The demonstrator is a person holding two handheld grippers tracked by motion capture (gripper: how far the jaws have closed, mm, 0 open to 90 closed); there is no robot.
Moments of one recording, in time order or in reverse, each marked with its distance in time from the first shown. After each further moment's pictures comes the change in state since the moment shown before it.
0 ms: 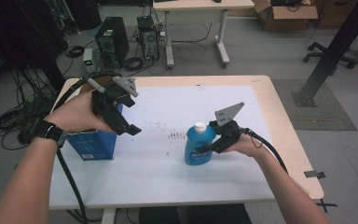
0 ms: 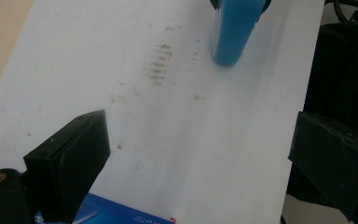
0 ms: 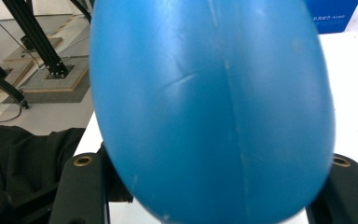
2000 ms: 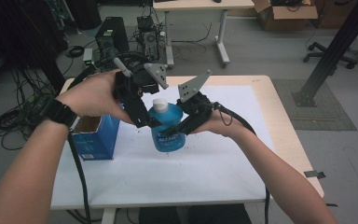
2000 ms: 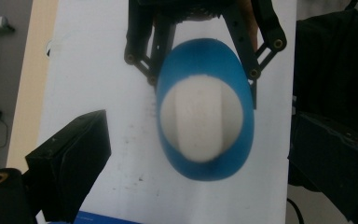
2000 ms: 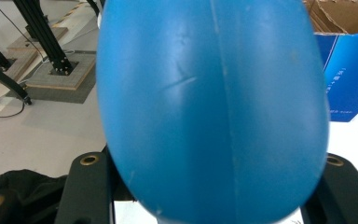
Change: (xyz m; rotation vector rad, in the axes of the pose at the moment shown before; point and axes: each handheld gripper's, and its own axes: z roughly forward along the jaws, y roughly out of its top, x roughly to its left) left arm -0.036 0.084 -0.026 0.052 0.035 0.215; right arm 0.017 0.148 0.036 0.063 0.025 -0.083
